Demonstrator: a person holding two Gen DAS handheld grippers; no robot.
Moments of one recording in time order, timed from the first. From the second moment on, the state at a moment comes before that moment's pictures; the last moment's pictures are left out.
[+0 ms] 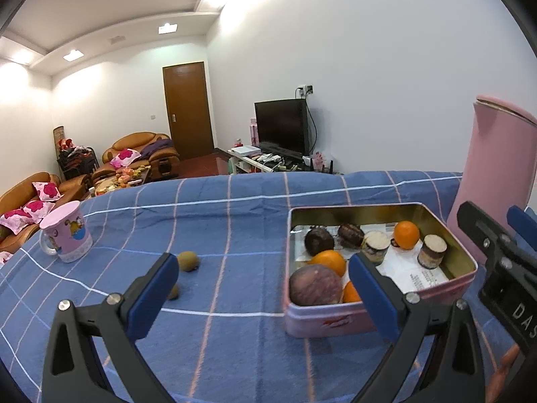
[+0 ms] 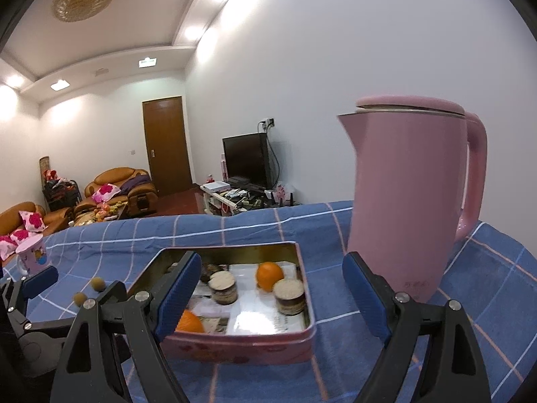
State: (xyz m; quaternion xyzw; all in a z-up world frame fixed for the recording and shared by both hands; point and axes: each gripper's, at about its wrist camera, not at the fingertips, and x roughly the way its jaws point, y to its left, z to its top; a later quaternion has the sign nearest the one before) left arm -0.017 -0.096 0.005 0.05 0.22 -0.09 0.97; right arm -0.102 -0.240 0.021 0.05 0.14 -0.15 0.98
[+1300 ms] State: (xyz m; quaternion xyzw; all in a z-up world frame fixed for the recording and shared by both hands) left arm 0.072 0.125 -0.024 -0.02 0.33 0.08 0.94; right arm 0.002 -0.062 0.001 0.03 0.25 -0.02 0.97
